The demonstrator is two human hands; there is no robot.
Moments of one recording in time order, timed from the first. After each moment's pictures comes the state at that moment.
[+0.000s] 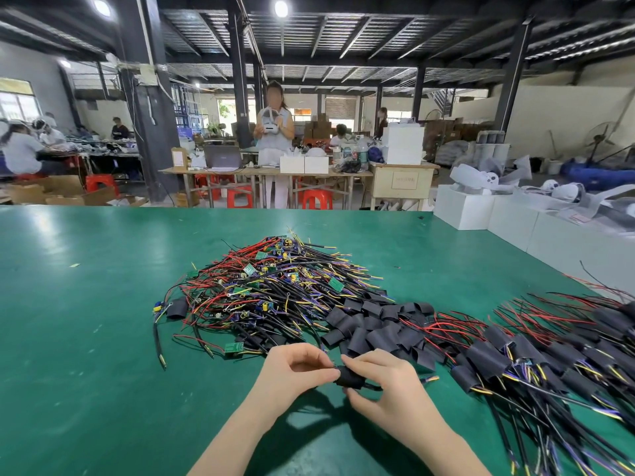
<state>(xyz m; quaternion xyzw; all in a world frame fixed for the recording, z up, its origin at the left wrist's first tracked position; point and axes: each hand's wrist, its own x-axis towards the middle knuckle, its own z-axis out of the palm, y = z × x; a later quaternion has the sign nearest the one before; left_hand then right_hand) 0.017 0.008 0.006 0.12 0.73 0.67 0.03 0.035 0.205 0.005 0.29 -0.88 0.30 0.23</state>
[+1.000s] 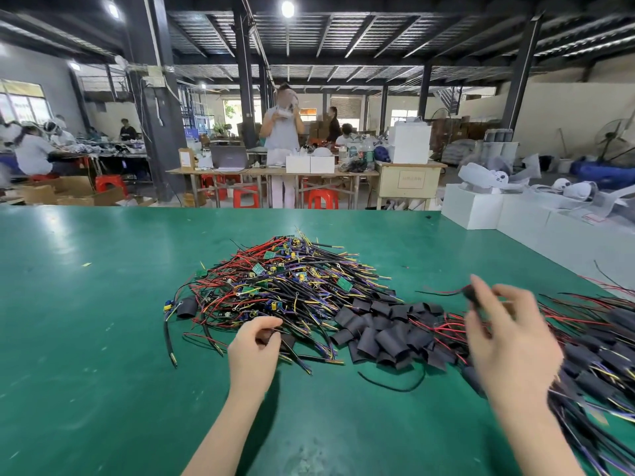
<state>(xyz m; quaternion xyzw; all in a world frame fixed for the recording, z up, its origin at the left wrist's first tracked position) -0.004 -0.028 0.005 -0.06 0.79 0.54 -0.28 0.026 0.278 0.053 -0.02 -0.80 0.14 0.59</state>
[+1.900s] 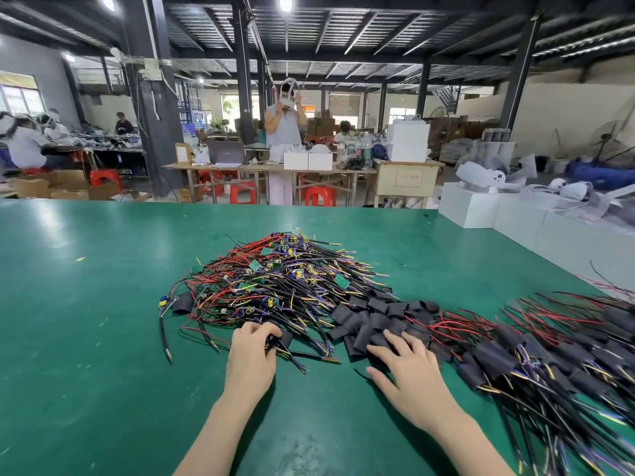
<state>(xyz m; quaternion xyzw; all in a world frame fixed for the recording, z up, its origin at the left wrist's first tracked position) -0.012 -0.037 -0.012 -0.02 0.93 0.32 -0.21 0.012 0.220 -0.007 0.10 -0.99 0.06 0.11</state>
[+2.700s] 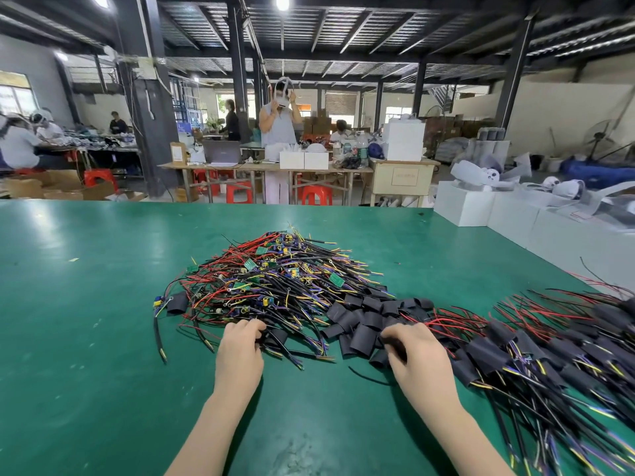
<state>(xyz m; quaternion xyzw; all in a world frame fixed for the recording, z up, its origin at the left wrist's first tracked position) -0.018 -0.043 -0.012 -0.03 0.93 0.27 -0.23 0.011 0.228 0.004 0.09 -0.92 0.26 0.30</state>
